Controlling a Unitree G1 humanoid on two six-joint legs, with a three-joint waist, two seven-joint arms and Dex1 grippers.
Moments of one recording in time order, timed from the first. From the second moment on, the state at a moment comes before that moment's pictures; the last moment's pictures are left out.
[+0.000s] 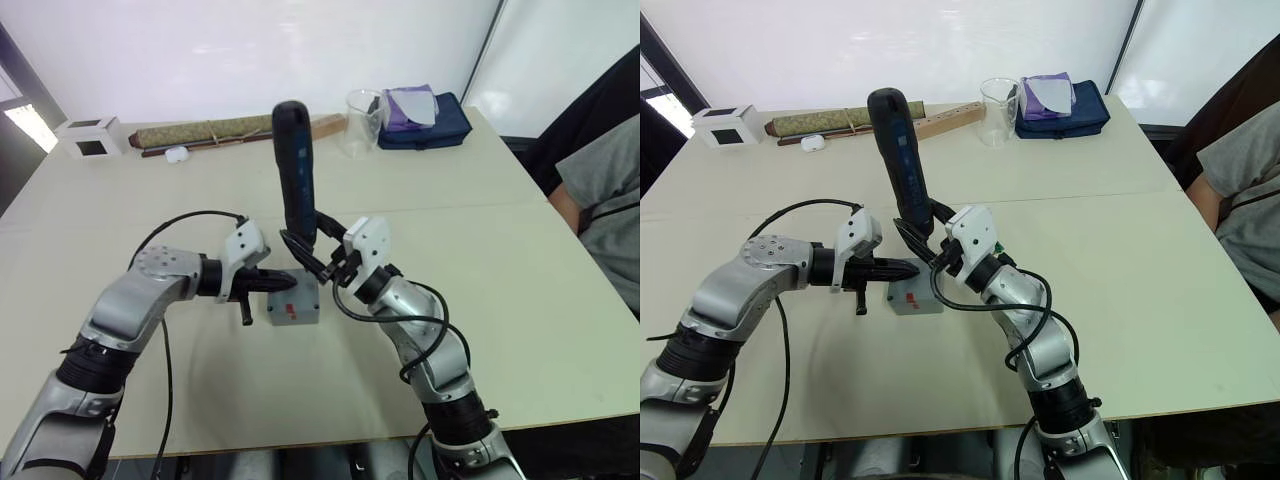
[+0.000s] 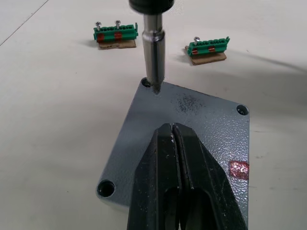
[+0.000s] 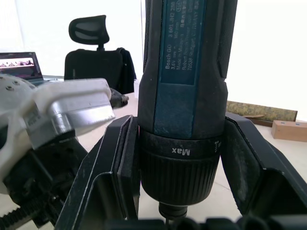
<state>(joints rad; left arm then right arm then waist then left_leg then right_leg) -0.51 0.71 -0.19 -0.18 -0.39 0.67 -1.04 -0.33 -0.05 0.25 -0.23 0.17 0.14 0.47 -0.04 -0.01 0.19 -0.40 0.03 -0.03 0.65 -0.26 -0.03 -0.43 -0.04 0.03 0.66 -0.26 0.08</state>
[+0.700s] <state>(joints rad) -0.51 0.71 -0.19 -0.19 -0.38 0.68 -1.04 -0.33 -0.08 0.24 -0.17 0.14 0.07 0.48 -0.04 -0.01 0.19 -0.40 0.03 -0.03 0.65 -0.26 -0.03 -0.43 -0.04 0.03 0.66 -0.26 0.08</state>
